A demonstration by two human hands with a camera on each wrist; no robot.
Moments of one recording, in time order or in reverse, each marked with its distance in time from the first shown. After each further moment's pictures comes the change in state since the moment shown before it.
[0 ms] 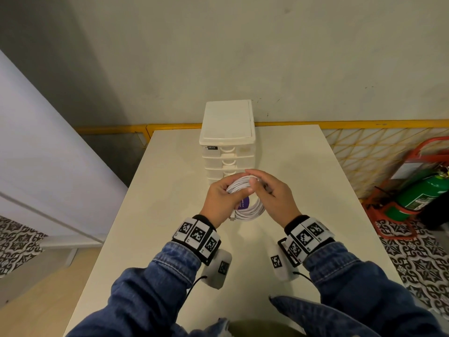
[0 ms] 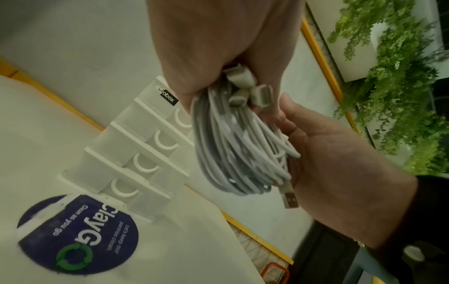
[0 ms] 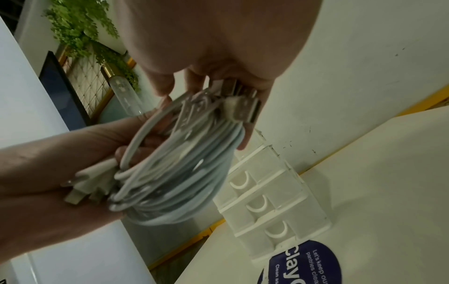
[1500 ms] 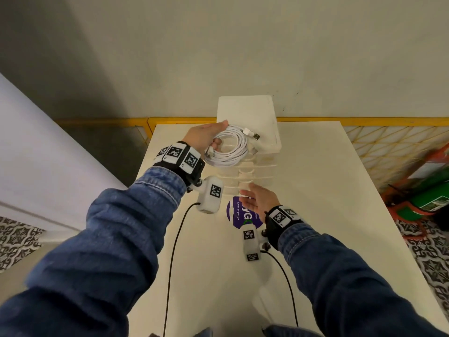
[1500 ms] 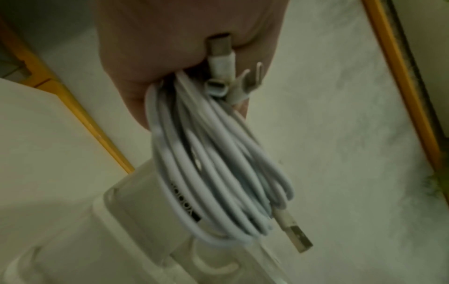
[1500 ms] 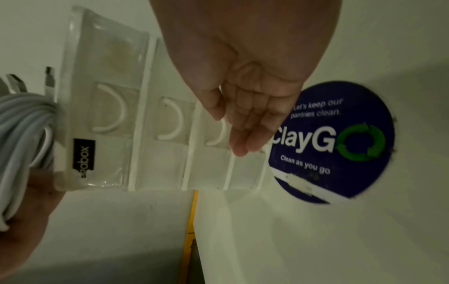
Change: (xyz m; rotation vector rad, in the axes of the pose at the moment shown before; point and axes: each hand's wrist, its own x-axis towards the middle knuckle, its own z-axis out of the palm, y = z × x) left_hand 0.183 0.046 -0.101 0.084 0.090 -0.416; right_hand 0.094 0.062 0.093 0.674 0.148 1.032
